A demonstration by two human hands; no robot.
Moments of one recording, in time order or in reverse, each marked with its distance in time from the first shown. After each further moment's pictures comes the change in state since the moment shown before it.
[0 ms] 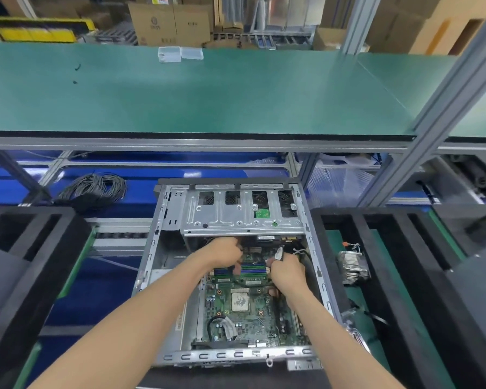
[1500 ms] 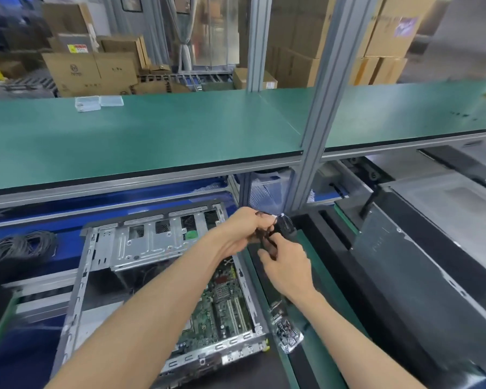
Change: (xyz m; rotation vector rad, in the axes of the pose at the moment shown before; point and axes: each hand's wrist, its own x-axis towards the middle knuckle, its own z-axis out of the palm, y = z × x) left_hand -0.060 0.219 0.072 -0.491 -0.146 0.379; right_hand -0.056 0.001 -0.157 -0.458 0.439 -0.578
